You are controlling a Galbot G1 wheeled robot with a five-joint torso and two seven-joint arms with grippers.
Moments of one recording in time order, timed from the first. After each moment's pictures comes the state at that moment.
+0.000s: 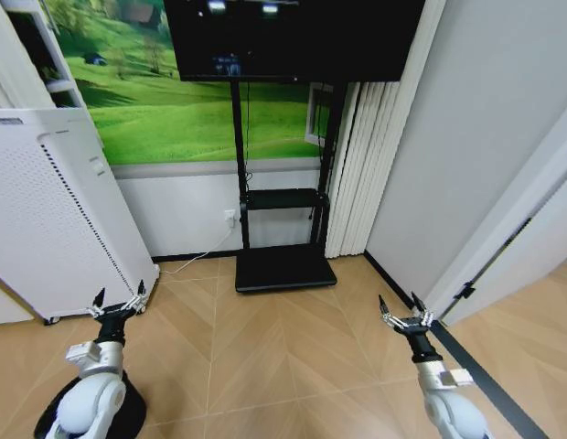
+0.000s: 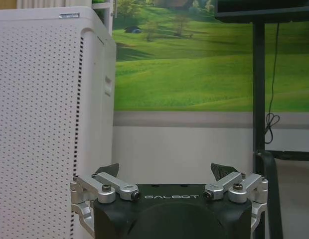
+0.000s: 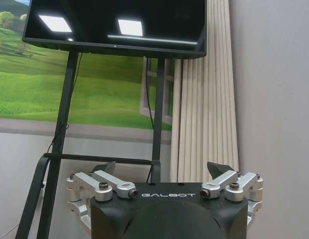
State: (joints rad) left arm 1.44 -1.11 -0.73 -1.94 -0.49 -0.11 -0.20; right arm -1.58 1.20 0.84 1.74 0.48 0.56 -0.23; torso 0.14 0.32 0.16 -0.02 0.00
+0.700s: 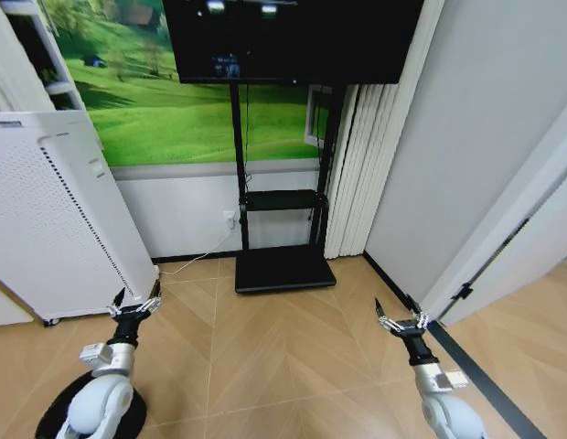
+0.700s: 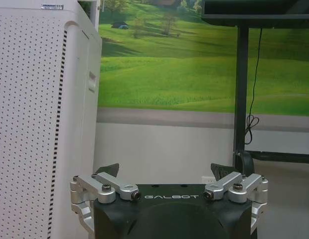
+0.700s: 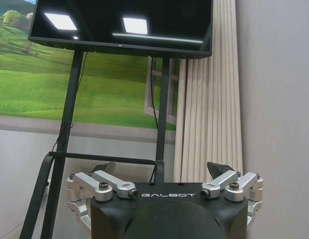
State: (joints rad) left arm 1.45 -1.12 -0.71 -1.93 -0.52 -0.13 -0.11; right arm -1.57 1.22 0.83 1.72 0.45 0.57 -0.25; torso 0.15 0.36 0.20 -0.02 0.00
